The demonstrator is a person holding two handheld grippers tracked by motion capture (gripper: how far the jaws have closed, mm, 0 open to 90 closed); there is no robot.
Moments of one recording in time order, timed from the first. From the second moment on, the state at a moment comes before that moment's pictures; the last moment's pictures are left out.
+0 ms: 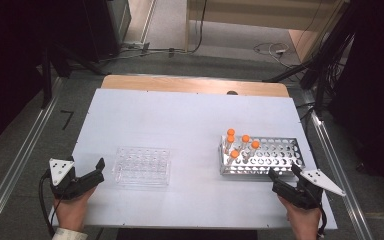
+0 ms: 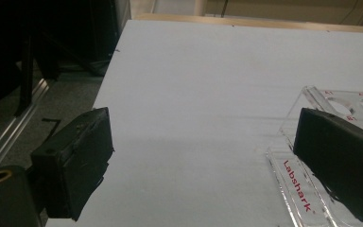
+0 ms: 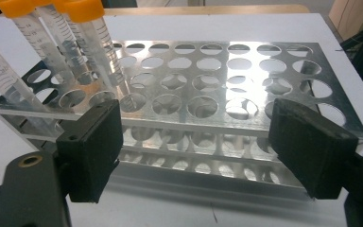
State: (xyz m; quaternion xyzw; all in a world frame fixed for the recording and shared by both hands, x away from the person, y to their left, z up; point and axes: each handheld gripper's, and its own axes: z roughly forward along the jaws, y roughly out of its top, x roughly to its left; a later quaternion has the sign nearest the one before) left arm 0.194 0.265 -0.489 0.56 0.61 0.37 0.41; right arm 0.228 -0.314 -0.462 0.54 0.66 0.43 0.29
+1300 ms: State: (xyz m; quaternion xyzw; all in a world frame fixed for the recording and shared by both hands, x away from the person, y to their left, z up) left arm 0.193 0.266 -0.489 0.56 0.61 0.37 0.41; right arm 0.269 -0.259 -0.455 0.48 0.70 0.44 0.27
